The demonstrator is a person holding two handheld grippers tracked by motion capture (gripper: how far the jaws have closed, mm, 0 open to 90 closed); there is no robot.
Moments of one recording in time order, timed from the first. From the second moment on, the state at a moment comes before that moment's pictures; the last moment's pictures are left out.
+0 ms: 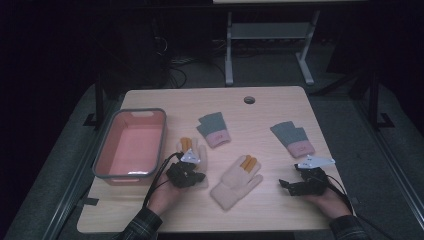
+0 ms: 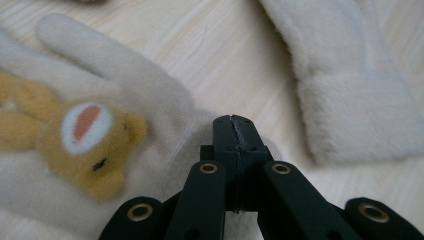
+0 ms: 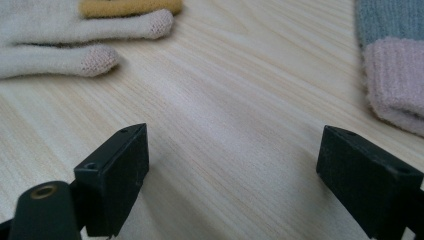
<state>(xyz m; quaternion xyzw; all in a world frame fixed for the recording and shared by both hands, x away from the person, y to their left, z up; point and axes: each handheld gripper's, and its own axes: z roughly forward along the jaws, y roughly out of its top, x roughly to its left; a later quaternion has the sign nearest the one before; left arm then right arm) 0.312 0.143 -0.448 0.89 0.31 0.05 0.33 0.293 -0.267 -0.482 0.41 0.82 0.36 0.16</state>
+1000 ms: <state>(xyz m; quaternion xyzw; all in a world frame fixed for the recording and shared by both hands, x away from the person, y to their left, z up) 0.390 0.121 -0.454 0.88 0.36 0.11 0.30 0.293 -0.267 -0.482 0.41 0.82 0.36 0.16</state>
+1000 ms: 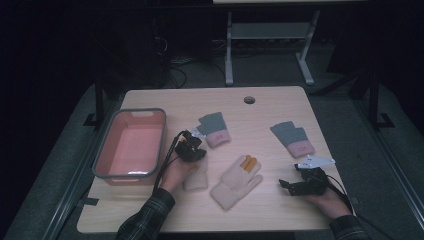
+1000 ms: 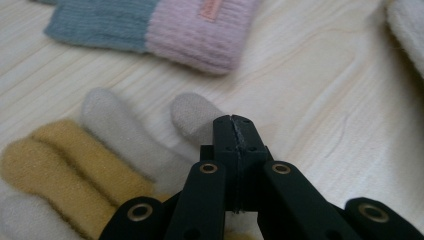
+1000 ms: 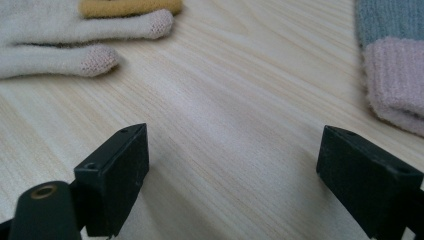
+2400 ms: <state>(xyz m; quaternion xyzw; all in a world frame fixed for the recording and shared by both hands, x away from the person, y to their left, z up) 0.348 0.120 -0.421 0.89 0.32 0.08 0.32 0.293 -0.267 -0.482 0.40 0.83 0.36 0.16</state>
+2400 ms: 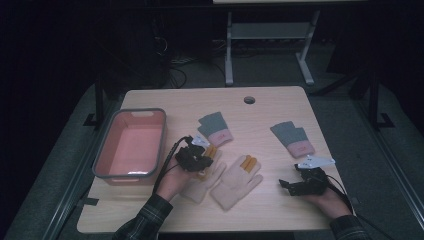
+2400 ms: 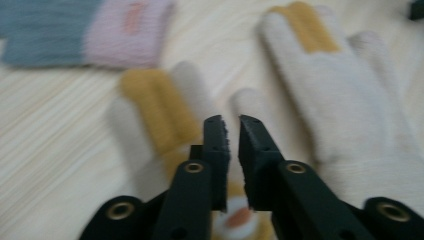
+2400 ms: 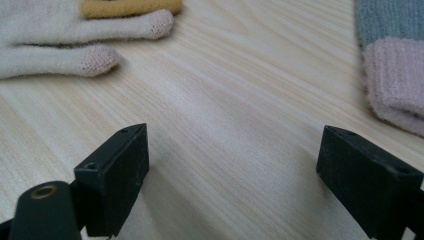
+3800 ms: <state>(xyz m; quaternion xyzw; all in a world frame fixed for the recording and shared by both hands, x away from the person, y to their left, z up) 0.333 0.143 -0.450 0.89 0.34 0.06 0.29 0.293 -0.267 -0.482 0.41 0.83 0.36 0.15</state>
